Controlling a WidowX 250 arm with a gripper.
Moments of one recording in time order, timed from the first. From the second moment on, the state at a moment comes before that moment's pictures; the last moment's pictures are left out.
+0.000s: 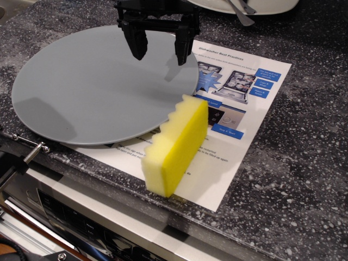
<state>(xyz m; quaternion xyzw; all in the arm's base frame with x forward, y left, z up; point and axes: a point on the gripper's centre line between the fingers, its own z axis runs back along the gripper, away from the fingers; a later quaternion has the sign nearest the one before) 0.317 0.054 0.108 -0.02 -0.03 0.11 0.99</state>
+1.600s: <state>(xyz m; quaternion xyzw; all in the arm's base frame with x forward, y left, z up) 0.236 -0.001 0.085 -0.08 0.07 0.04 0.99</state>
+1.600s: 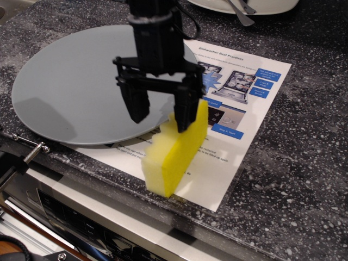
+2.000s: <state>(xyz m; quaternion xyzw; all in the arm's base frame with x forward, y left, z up) 0.230 -0.016 0.066 -0.08 0.05 0.06 0.99</state>
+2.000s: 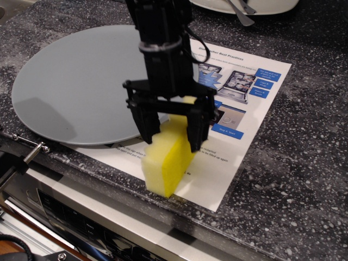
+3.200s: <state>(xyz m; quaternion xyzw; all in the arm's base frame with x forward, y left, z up) 0.287 0.024 0.112 -0.09 0.02 0.10 0.99</state>
